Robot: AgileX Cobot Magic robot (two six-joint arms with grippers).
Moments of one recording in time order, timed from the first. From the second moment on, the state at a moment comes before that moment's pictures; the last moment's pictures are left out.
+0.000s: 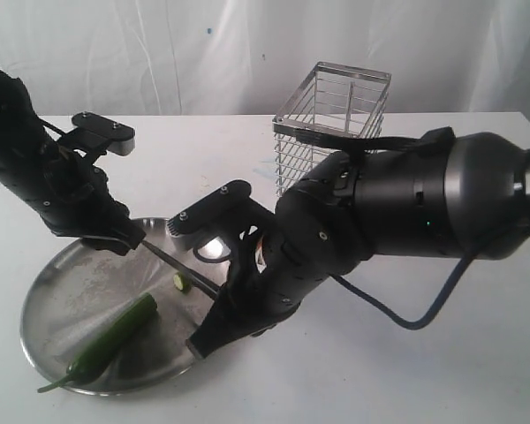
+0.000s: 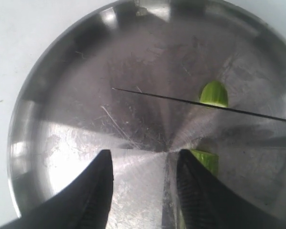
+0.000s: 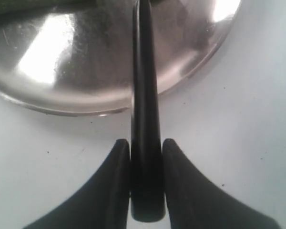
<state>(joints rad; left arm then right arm) -0.24 1.65 -1.08 -0.18 0.69 0.34 0.87 1.72 -1.06 -0.02 0.52 0.04</state>
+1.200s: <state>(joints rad) -0.24 1.63 -1.08 -0.18 0.73 0.33 0.95 1.70 -1.02 -0.13 0.53 0.27</state>
